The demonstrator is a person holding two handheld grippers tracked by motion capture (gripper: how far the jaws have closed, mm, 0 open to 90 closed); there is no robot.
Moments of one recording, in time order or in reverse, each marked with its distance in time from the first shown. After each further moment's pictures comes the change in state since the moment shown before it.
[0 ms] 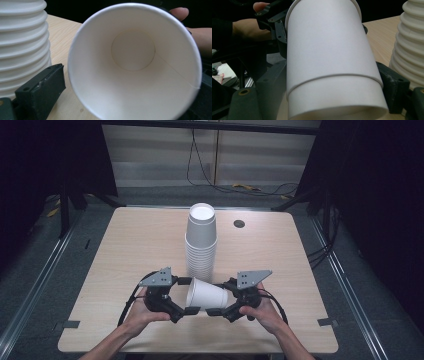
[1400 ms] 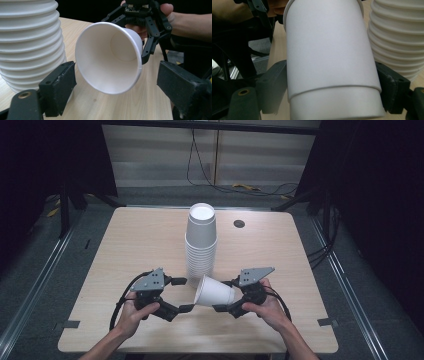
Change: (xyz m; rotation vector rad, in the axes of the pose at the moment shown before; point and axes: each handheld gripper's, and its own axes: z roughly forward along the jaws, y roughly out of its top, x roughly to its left) left arm -0.010 0.007 -0.022 0.032 0.087 0.091; right arm -0.010 -0.002 -0.014 0.131 -0.110 0.007
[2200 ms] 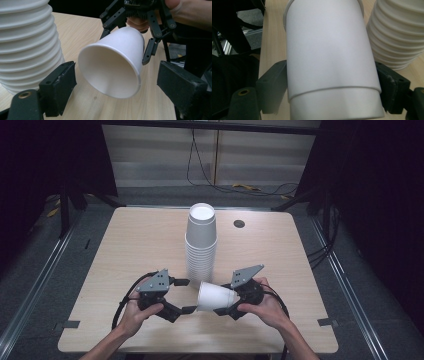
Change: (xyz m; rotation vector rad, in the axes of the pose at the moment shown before) left arm -0.002 0.002 0.007 0.054 0.002 0.037; right arm 0.005 0.014 0.004 0.238 -0.030 -0.033
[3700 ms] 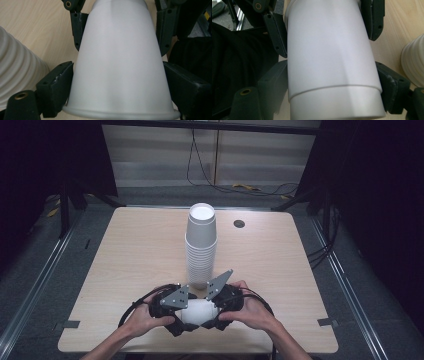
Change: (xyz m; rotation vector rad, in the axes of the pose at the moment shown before) left arm -0.016 -0.005 0.030 0.315 -0.120 0.194; right arm 0.027 0.034 0.036 0.218 0.122 -0.140
